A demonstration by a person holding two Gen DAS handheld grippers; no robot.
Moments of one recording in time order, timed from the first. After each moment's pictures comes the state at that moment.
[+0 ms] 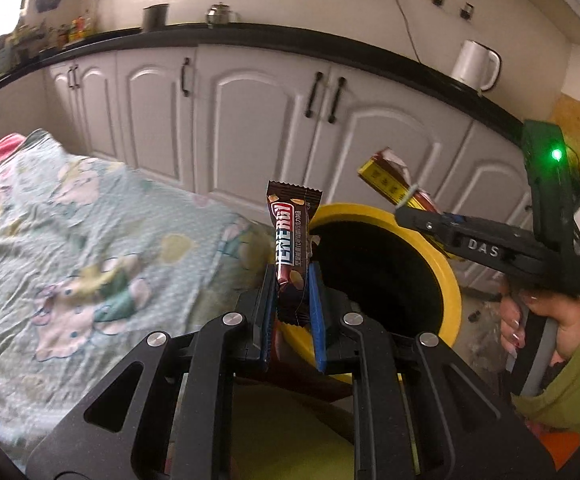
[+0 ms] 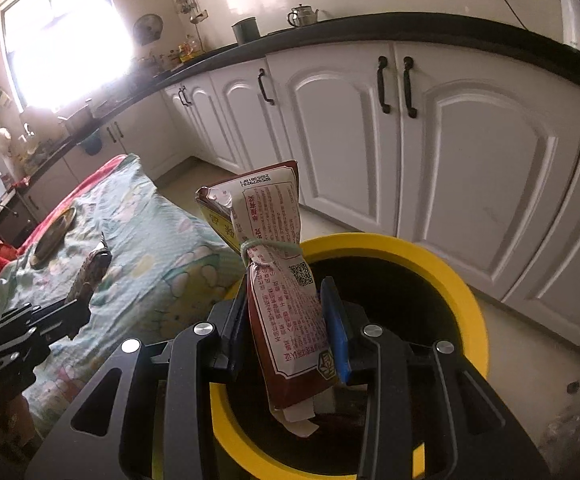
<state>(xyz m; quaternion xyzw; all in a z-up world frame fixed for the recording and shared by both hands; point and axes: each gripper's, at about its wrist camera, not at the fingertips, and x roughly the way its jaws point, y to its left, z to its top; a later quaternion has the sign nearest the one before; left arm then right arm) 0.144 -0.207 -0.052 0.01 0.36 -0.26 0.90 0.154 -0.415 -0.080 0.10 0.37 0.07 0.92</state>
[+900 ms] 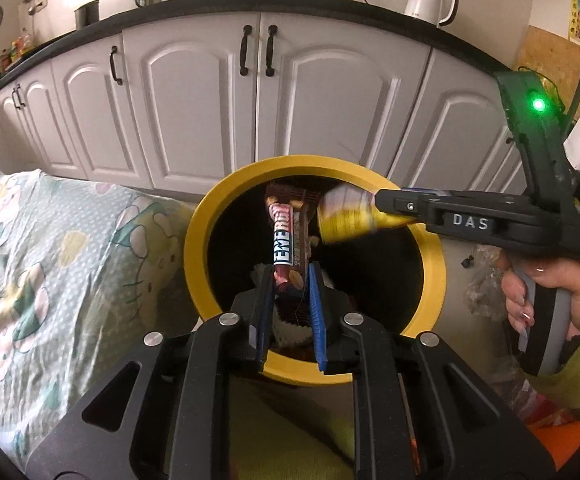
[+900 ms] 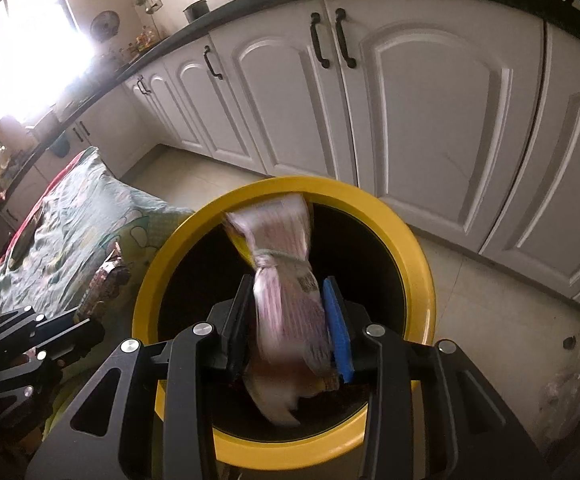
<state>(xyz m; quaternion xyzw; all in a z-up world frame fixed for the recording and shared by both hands) 0.144 -0.284 -0.089 0.09 0.39 -0.32 0.86 0.137 -0.474 -0.124 0.14 0.41 0.02 0.90</state>
